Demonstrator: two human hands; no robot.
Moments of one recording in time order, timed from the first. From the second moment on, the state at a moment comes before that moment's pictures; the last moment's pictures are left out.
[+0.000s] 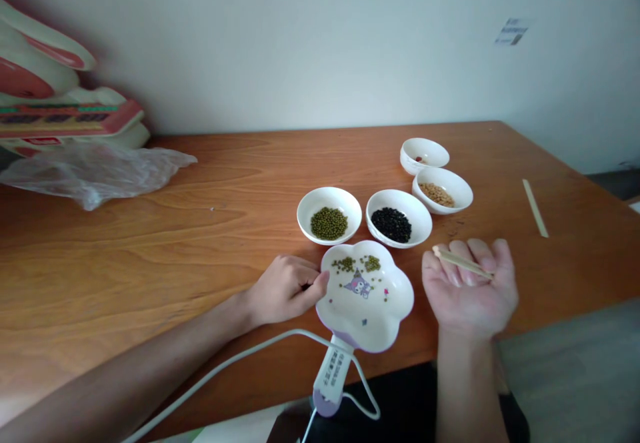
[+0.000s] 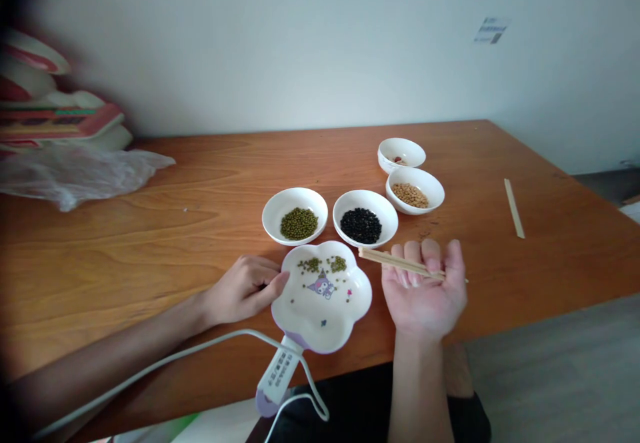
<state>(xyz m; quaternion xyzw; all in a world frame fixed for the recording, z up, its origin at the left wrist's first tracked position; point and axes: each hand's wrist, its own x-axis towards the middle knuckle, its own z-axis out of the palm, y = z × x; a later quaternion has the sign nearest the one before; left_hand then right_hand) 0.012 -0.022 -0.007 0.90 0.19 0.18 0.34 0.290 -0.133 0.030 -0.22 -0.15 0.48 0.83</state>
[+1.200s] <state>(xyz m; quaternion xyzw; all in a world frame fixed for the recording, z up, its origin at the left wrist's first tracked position) 0.028 -0.181 0.003 0.71 0.56 0.22 0.37 0.310 -0.171 -0.014 -0.25 -0.08 0.60 0.76</state>
